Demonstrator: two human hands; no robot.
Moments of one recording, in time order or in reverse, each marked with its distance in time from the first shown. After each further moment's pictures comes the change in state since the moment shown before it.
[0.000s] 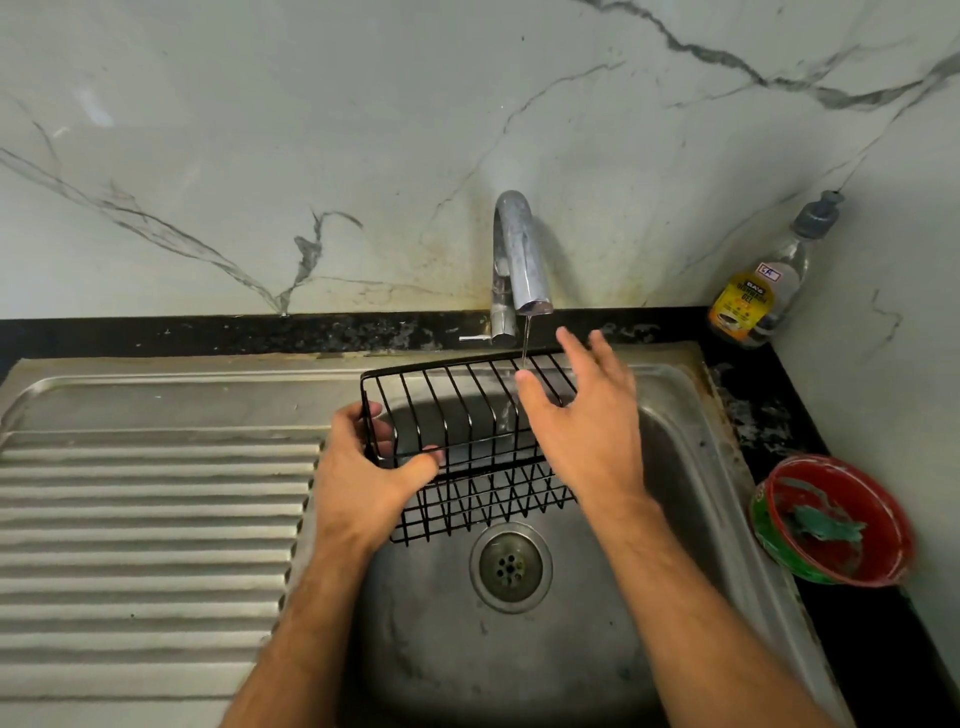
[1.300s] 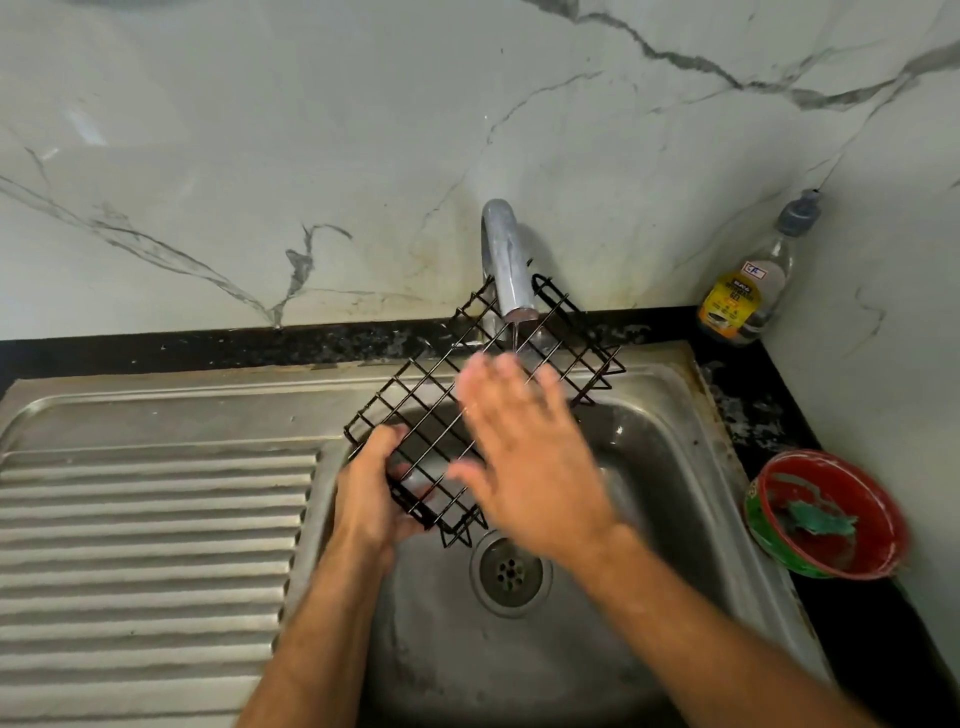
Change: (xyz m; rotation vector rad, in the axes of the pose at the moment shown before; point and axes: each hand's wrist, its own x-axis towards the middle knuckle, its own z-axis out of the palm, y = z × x) left_hand -0.004 0.011 0.018 -0.479 -0.113 -0.456; right_hand -0.031 0.006 0.023 -0.723 -0.083 -0.708
